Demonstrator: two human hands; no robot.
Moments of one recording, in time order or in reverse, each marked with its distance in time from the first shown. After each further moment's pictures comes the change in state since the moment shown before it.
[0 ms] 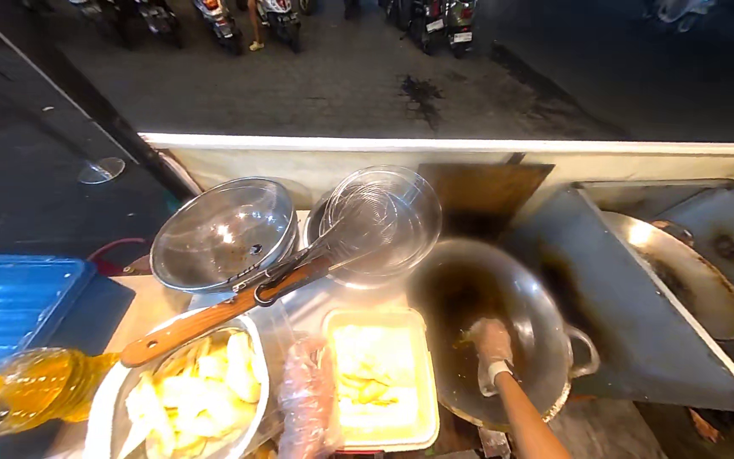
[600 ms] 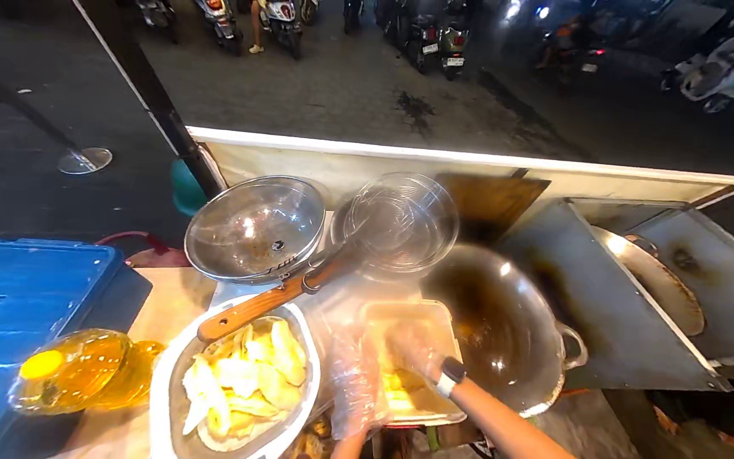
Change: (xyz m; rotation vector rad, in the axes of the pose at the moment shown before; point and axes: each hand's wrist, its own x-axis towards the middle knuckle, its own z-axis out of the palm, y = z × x) left_hand 0.005 -0.001 -0.004 -0.034 -0.059 0.003; right_hand -0.202 -0.206 -0.038 -0.409 -0.408 -0.850
